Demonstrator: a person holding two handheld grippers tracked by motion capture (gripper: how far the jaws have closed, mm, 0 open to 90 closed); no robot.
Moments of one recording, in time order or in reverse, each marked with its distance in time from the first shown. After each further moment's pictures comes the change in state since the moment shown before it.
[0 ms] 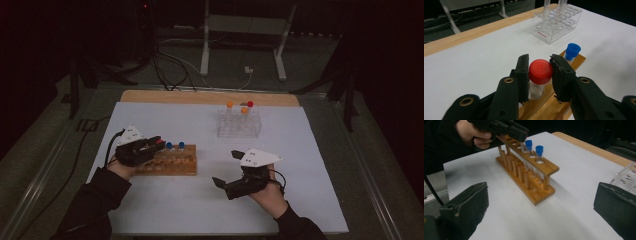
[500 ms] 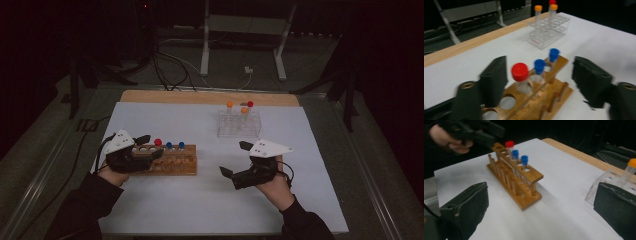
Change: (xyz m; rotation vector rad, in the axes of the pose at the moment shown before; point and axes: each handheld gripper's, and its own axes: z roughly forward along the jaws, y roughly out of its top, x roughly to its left) left arm -0.014 0.002 -0.035 -0.061 -0.028 0.042; right arm -0.021 0.013 -0.014 -0.032 -0.043 0.013
